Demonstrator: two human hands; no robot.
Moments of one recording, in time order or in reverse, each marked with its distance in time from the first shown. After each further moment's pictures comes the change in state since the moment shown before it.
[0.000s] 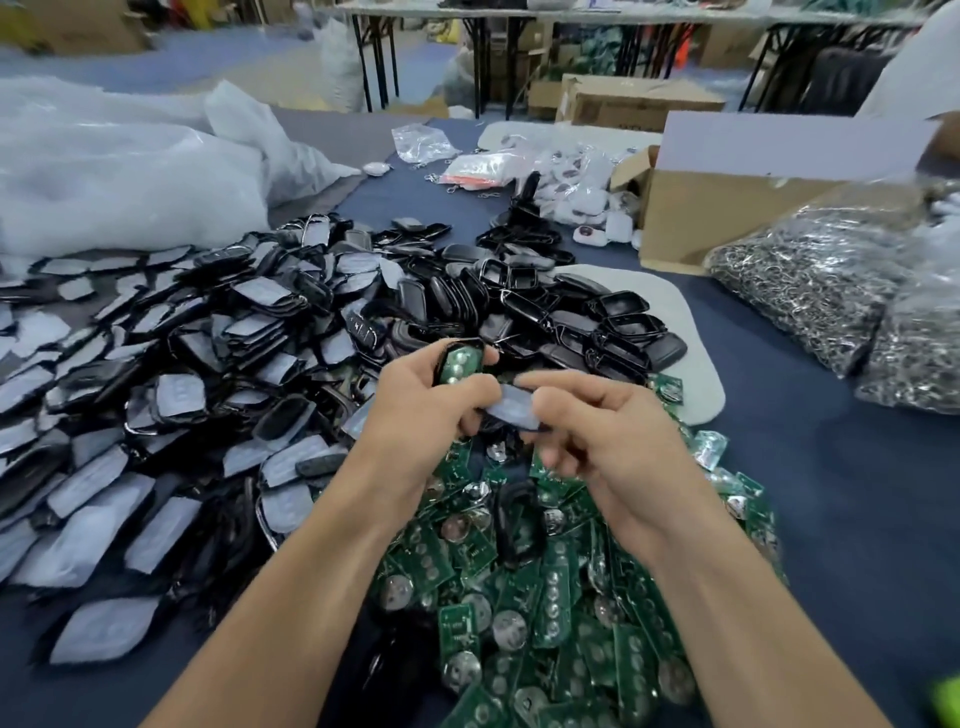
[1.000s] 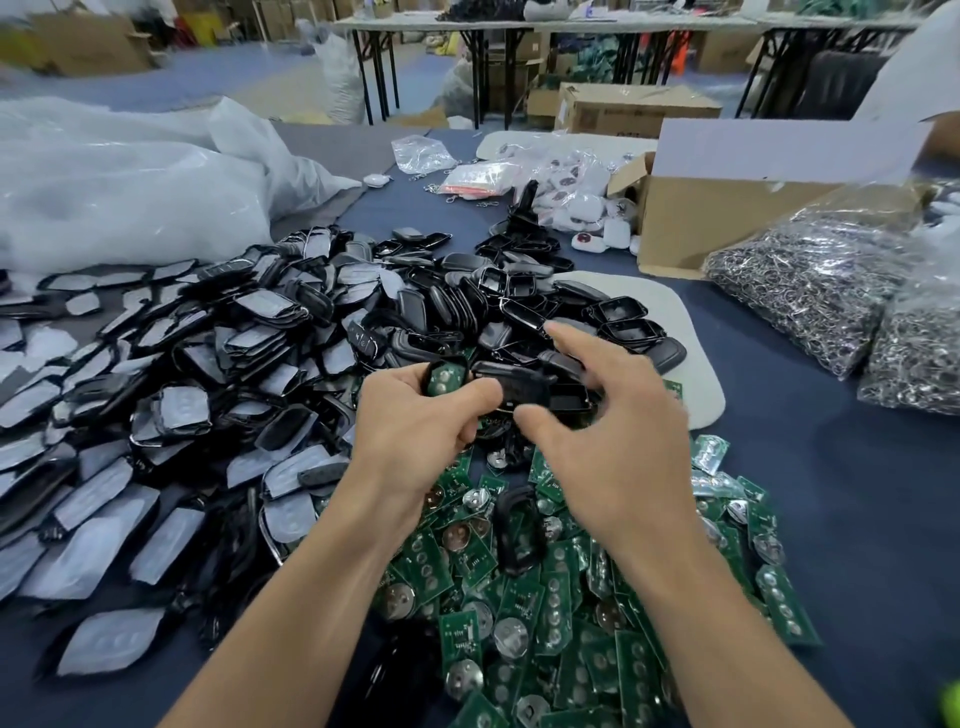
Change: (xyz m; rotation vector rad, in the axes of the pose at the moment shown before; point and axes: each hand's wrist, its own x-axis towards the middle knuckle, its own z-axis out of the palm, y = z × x) left_hand -0.006 0.002 0.002 -0.005 0.090 0.046; right_hand -0.007 0.000 0.011 -0.879 0.399 -0.434
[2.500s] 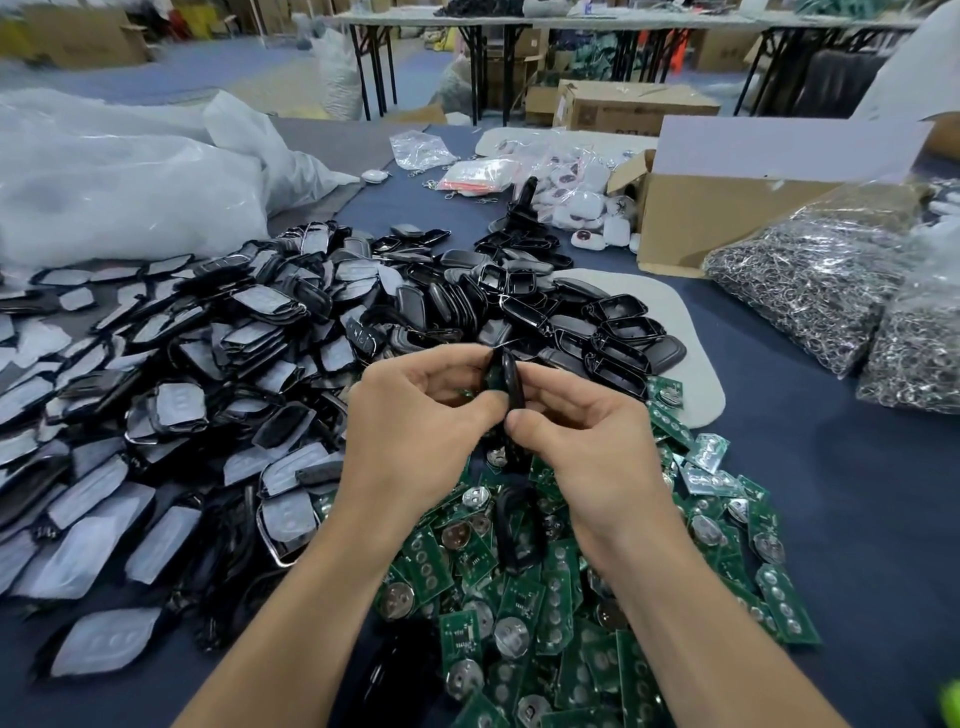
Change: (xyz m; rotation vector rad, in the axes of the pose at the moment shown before) left_hand -0.004 -0.001 -0.002 0.232 0.033 0.180; right_hand -0.002 0.008 0.023 0.890 -0.170 0.270
